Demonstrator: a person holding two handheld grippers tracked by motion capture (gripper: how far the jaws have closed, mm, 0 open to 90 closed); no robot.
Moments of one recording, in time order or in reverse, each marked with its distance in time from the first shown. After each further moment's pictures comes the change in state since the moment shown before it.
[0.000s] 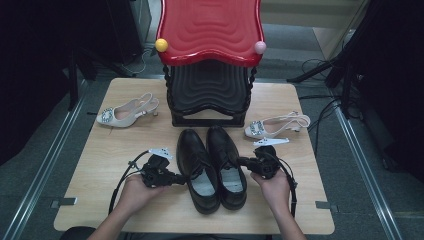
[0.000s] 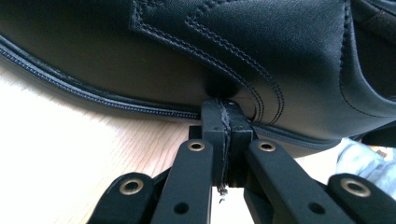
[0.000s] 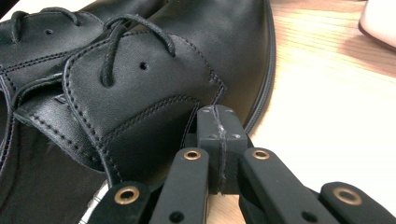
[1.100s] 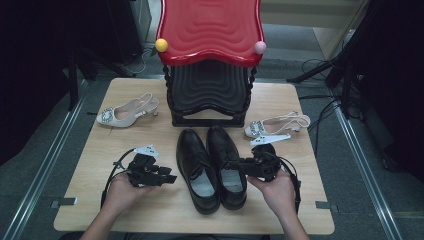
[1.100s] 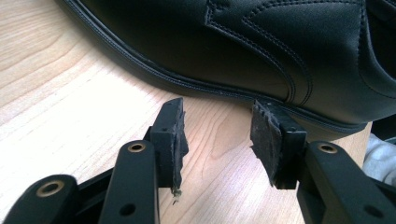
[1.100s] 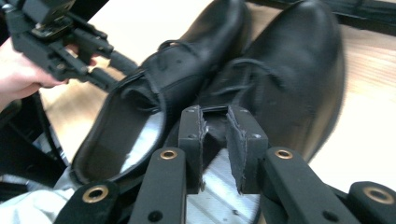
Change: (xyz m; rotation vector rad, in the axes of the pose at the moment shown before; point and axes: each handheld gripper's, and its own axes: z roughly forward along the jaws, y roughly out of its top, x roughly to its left) left arm 0.008 -0.012 -0.031 -0.047 0.114 -0.005; right arm 0.050 0.023 -0.040 0.021 0.146 -0.070
